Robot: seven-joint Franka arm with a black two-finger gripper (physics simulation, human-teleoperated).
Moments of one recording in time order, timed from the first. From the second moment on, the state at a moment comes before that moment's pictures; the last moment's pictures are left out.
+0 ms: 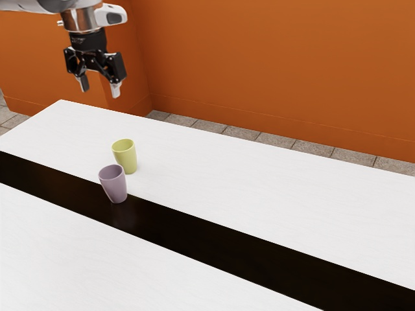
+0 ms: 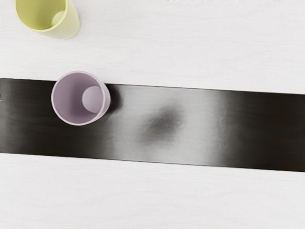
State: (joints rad) arm 0.01 0.10 0.07 -1.37 0.03 1.44 0.03
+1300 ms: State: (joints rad) arm 0.03 0.28 0.16 -1.60 0.00 1.81 0.02
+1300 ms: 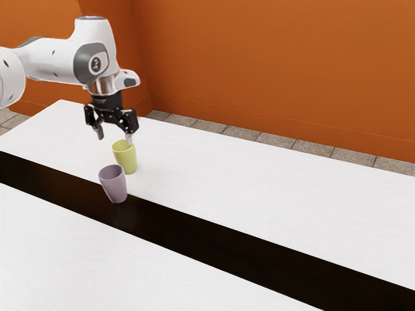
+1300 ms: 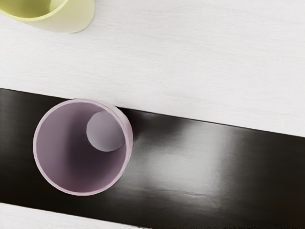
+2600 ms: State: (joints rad) arm 0.05 0.46 0.17 -1.70 -0.02 2.08 0.05
